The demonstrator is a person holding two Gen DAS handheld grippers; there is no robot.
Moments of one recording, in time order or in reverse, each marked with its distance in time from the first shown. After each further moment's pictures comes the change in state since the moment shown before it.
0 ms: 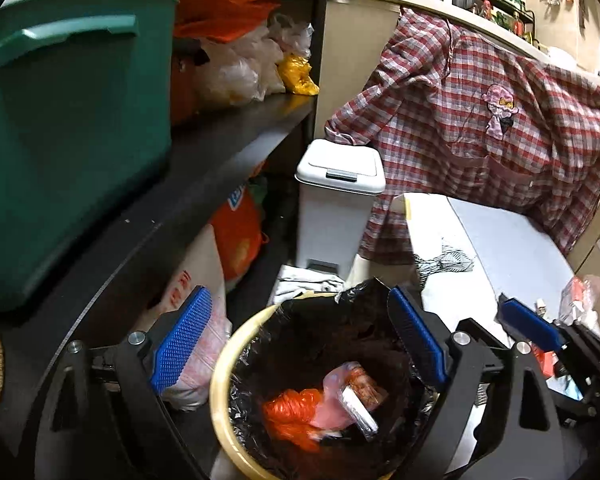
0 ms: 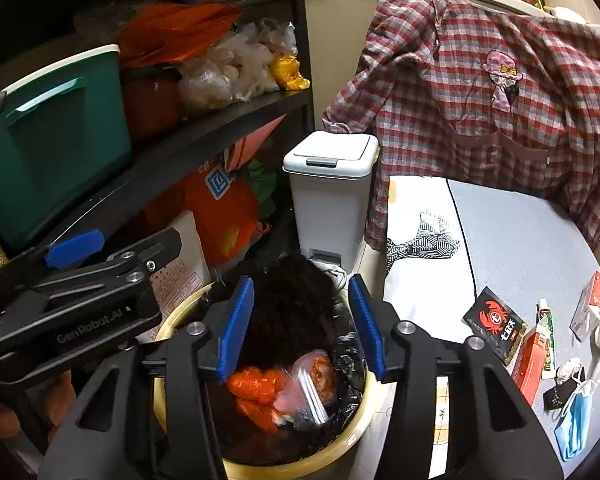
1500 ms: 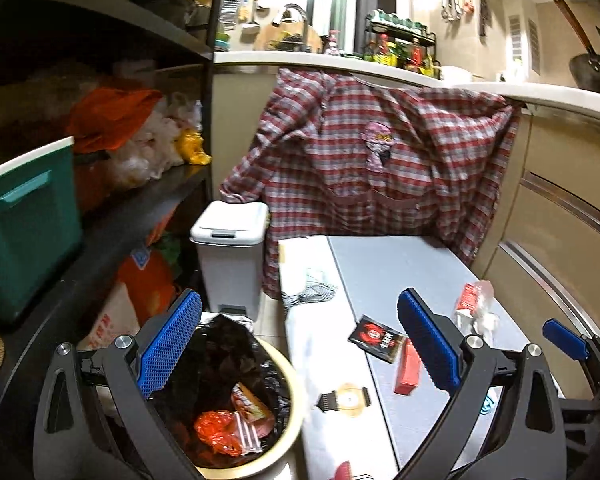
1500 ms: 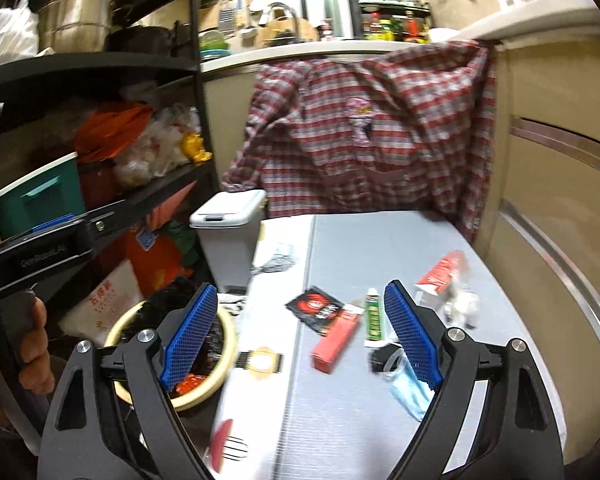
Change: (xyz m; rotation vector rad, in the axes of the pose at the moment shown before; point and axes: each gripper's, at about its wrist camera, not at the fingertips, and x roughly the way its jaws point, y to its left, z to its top) left arm -0.125 -0.141 -0.002 0.120 -0.175 -0.229; right arm -0.194 -0.152 -0.054 0.144 -0.201 -0.213
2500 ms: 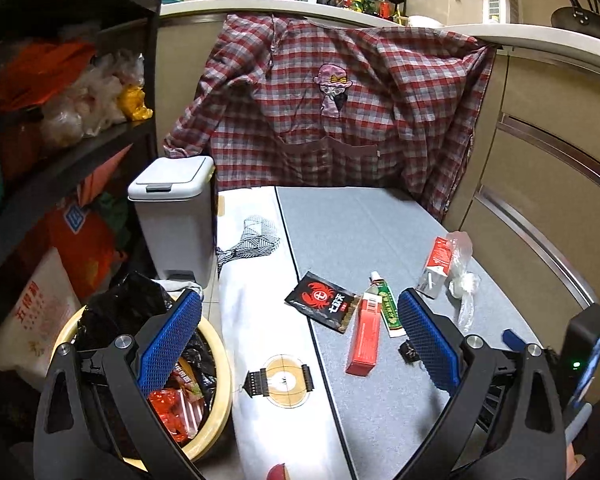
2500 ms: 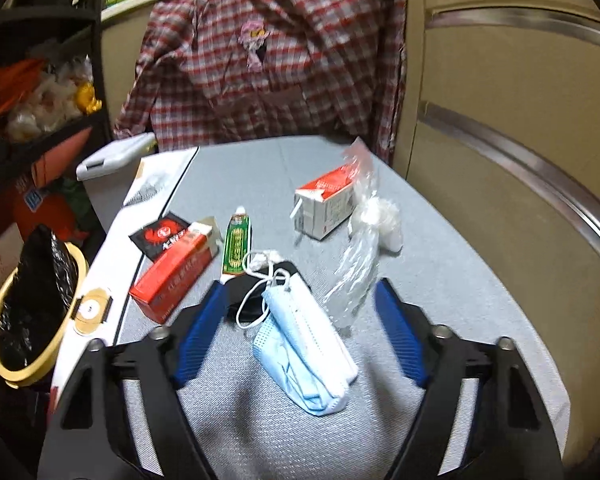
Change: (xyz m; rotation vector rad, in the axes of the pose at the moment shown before) left arm 0.068 -0.056 -0.050 0.017 0.125 -0.103; right arm 0.097 -0.102 -0.088 0.054 0.152 -0.263
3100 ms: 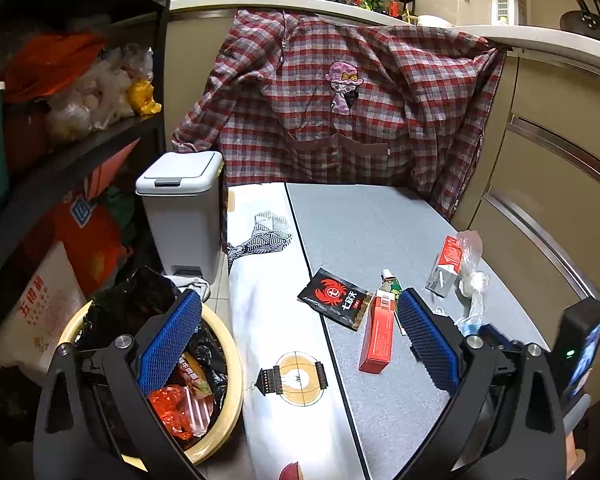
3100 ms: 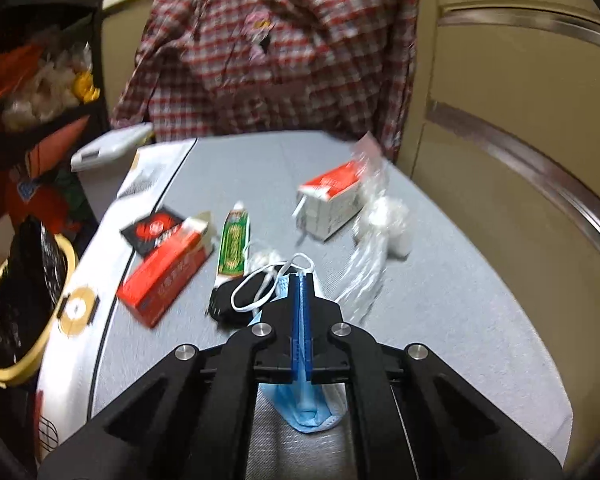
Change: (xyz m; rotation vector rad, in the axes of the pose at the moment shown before) left arm 0.002 0.013 -0.001 -0.018 0.011 0.012; right arm 0.008 0.002 0.005 -0.014 -0.011 -0.022
